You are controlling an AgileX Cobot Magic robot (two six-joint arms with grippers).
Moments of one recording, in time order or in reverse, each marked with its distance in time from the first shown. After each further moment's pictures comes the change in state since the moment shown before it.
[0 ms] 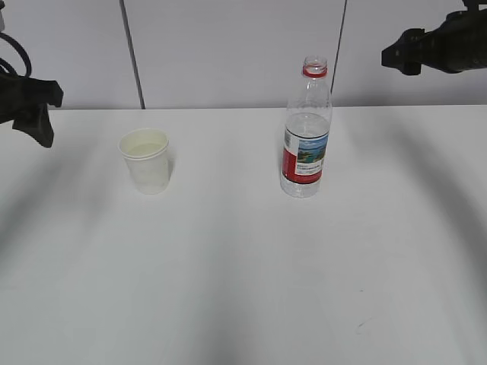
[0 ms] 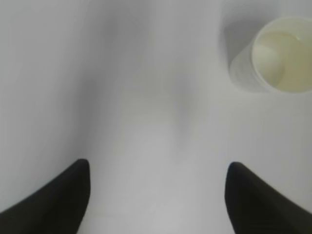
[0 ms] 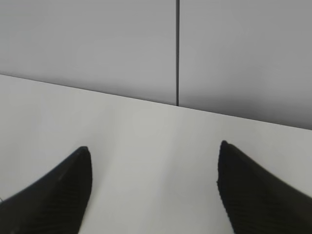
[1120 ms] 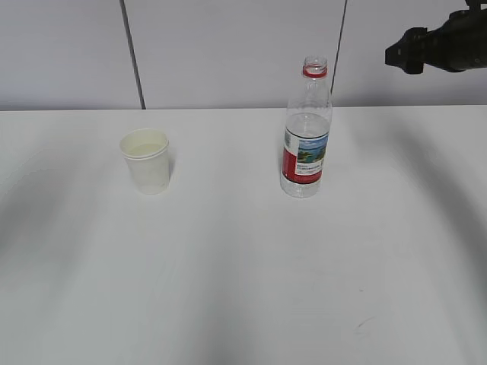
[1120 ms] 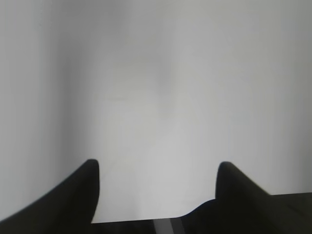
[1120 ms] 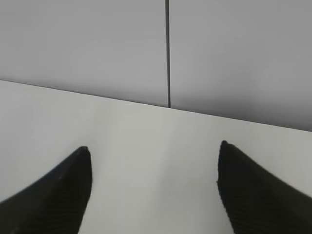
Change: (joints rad) left arm 0.000 -0.311 0.105 -0.117 0.328 0.169; right arm 0.000 0.000 0.000 0.002 0.028 0.000
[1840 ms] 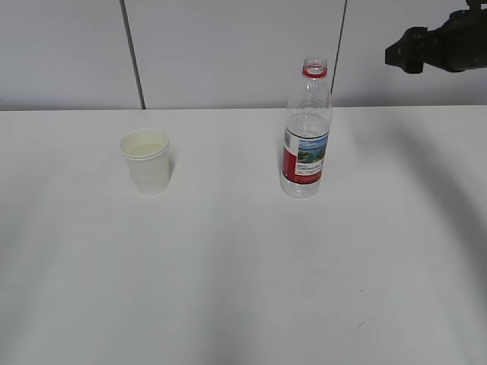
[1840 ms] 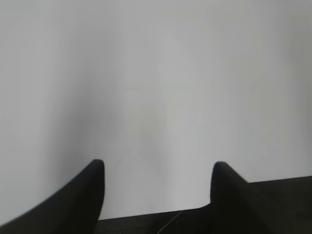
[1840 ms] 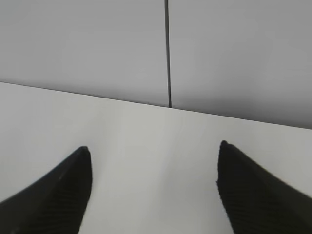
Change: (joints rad) left arm 0.000 -0.707 0.450 0.041 -0.112 0.048; right arm 0.000 0.000 0.000 0.000 0.000 0.015
